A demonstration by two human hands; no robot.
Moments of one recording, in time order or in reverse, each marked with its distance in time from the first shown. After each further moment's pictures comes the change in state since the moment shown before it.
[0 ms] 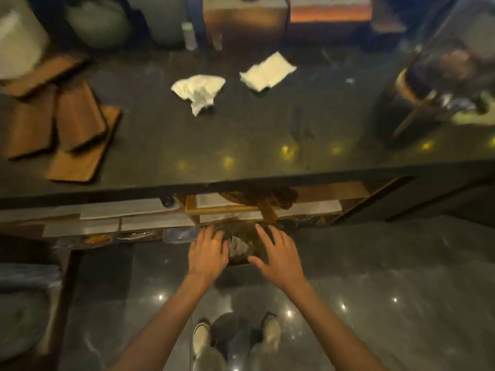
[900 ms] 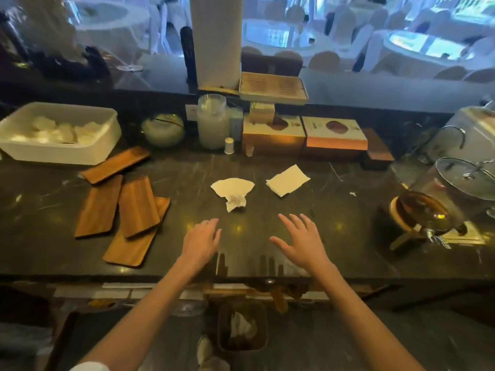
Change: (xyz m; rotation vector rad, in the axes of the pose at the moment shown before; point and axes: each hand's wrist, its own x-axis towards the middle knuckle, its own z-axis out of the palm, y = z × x) left_hand 0.128 -0.041 -0.245 -0.080 0.312 0.071; right_hand 0.163 -0.095 -0.252 -0.101 0.078 -0.037
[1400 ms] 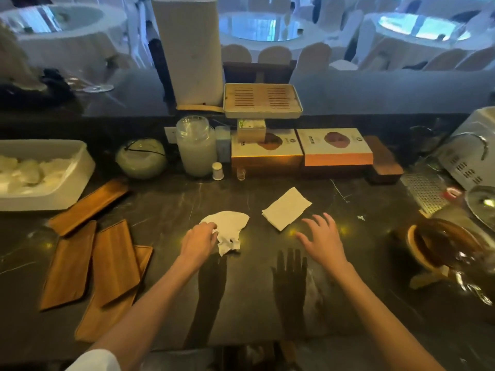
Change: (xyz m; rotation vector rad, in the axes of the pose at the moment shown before) left_hand 0.185 -0.009 0.015 0.090 -0.105 0.015; right_hand 0.154 0.077 -0.027 -0.006 0.125 0.215
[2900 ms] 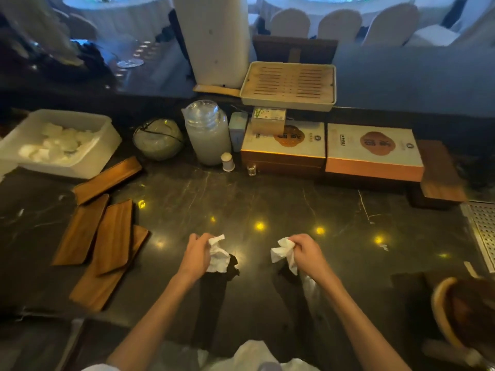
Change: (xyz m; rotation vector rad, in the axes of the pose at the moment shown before) left_hand -0.011 0.060 0.046 -0.422 0.015 -0.422; right_hand 0.086 0.045 0.049 0.608 -0.378 -0.173
